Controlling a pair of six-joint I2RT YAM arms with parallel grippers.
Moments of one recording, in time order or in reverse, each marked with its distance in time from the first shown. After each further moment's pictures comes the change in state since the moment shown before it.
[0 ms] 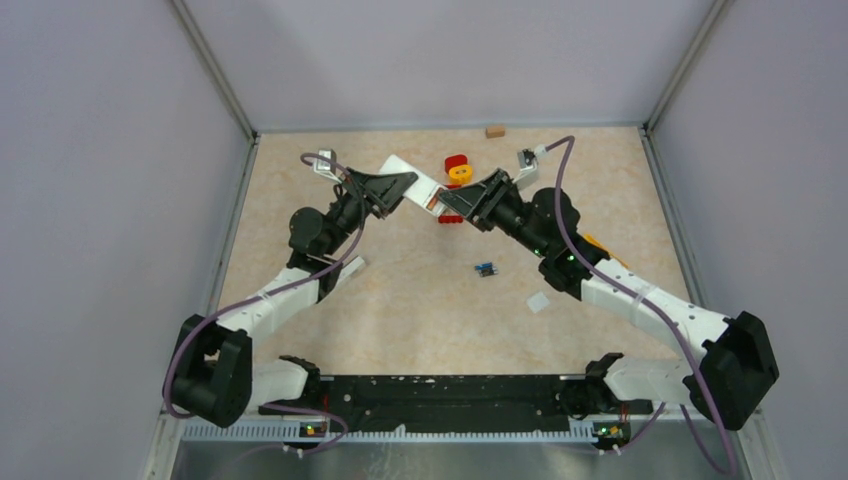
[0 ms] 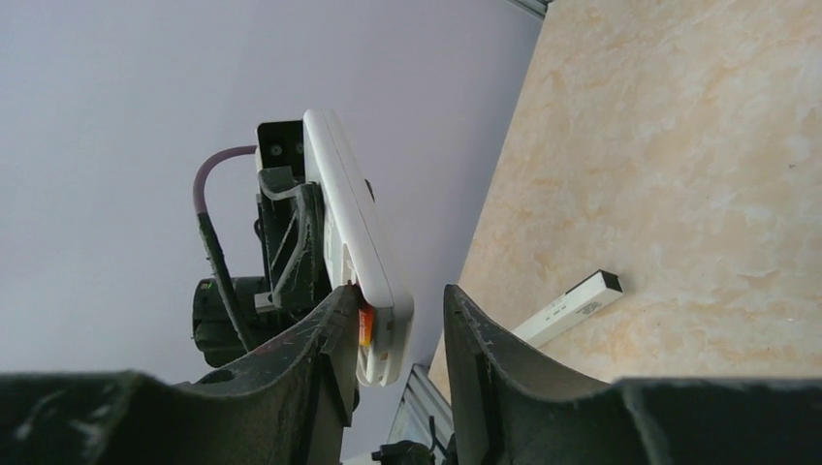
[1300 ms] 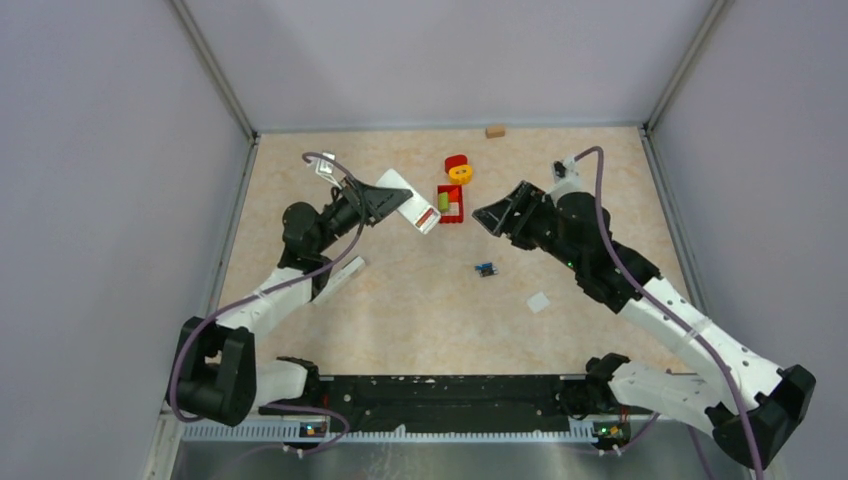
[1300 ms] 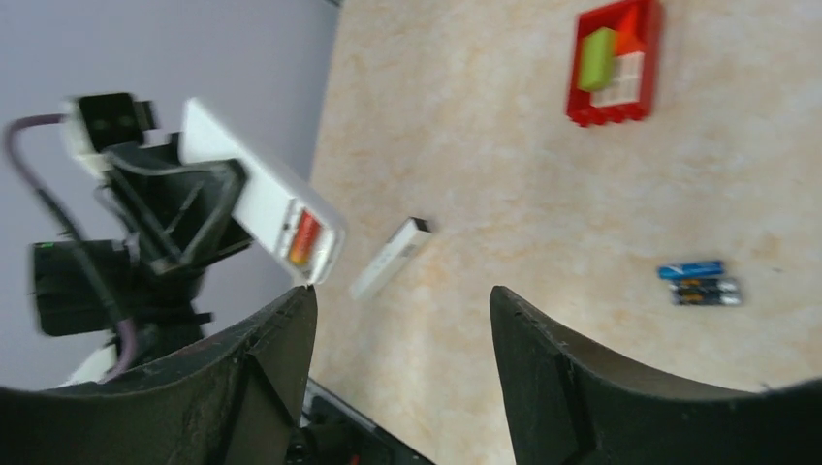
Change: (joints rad) left arm 0.112 0.023 -0.018 -0.065 0.209 0.217; right arm -0.038 -0.231 0.068 -0.539 0.121 -0.190
